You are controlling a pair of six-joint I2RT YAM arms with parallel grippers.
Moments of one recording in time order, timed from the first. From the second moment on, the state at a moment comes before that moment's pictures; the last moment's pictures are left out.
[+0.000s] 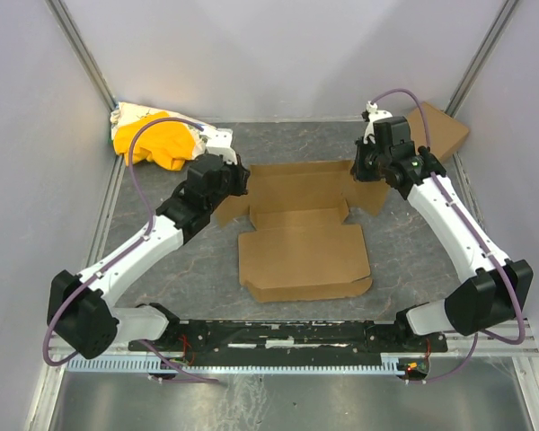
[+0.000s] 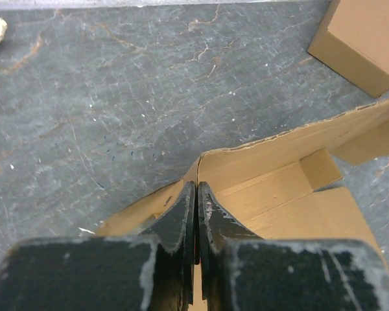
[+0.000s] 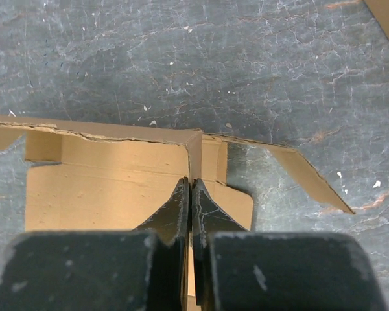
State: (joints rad) left arm -0.58 1.25 0.99 -0.03 -0.16 -0.28; right arm 0.31 1.42 1.39 -0.67 -0.01 0.22
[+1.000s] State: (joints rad) left arm -0.68 1.43 1.24 -0.34 -0.34 -0.49; right arm 0.38 1.36 1.28 -0.57 0.15 0.33
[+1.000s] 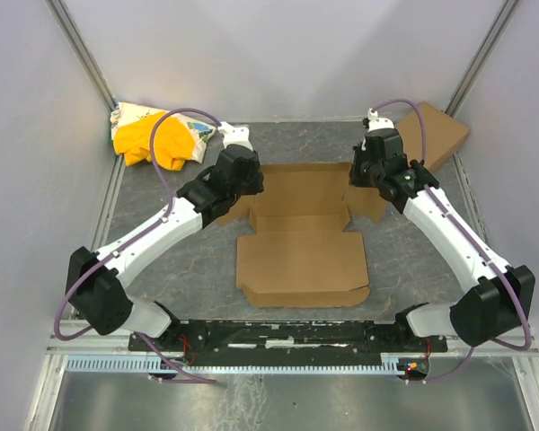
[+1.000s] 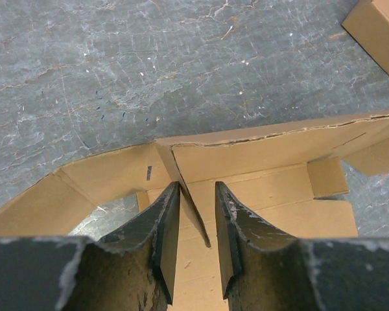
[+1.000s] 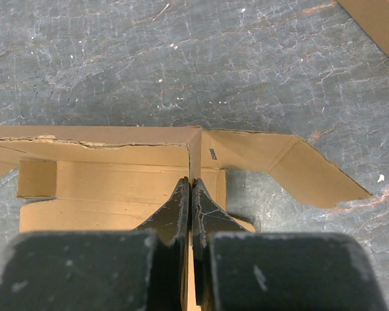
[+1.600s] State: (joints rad) left arm -0.69 1.09 1.01 -0.26 -0.33 -0.49; right arm 0.39 1.12 0.80 -0.11 0.18 0.28
